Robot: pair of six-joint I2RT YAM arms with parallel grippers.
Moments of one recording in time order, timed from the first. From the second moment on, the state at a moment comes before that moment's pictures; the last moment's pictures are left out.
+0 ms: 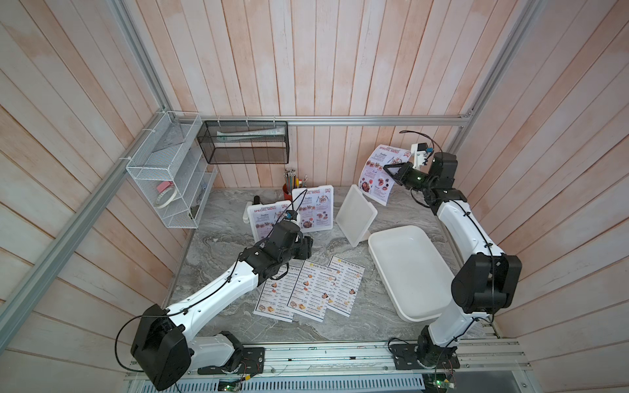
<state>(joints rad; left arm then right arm) -0.67 1.28 0.99 -0.37 -0.11 -0.45 0.02 1.73 1.60 -0.10 -0.72 0.70</state>
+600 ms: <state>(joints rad) -0.68 1.28 0.99 -0.37 -0.11 -0.45 0.02 1.73 1.60 -0.10 -0.72 0.71</state>
